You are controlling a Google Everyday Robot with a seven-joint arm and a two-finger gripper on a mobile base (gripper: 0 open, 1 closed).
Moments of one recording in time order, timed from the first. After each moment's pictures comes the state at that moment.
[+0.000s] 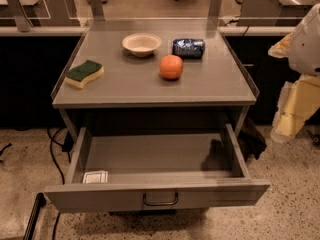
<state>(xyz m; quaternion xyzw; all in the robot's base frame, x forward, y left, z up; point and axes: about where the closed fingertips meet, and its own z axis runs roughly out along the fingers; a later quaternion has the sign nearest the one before) 0.438 -0.217 0.976 -0.60 0.78 -0.03 0.16</state>
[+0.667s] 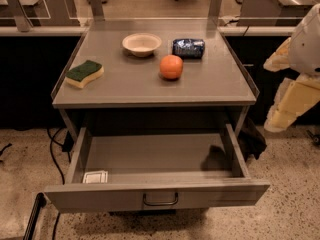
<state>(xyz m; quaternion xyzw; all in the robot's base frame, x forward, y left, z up) 0.438 -0.217 0.976 -0.60 0.78 -0.03 0.16</state>
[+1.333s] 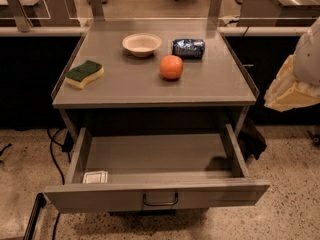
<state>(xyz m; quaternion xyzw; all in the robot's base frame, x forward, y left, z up) 0.432 -0.221 0.968 -0.60 0.78 -0.03 0.17</state>
